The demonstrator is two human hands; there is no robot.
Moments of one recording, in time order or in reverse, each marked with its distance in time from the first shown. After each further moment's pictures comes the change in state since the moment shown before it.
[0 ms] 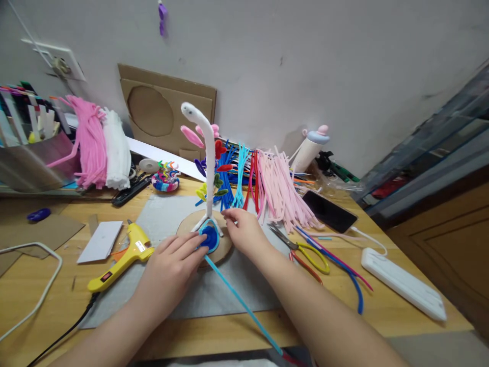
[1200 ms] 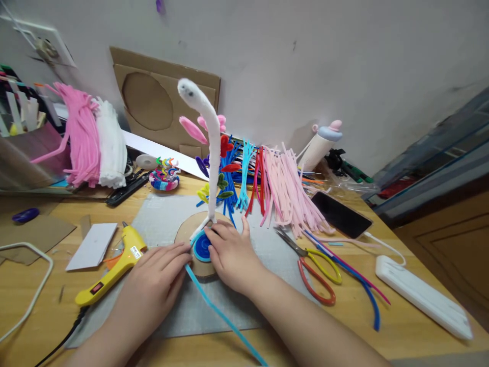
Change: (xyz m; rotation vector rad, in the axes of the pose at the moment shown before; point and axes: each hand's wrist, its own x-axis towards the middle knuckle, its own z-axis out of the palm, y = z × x) left_hand -0.021 -0.021 0.005 -0.100 -0.005 -0.157; right_hand -0.026 -0.013 0.025 -0.444 -0.149 -0.341
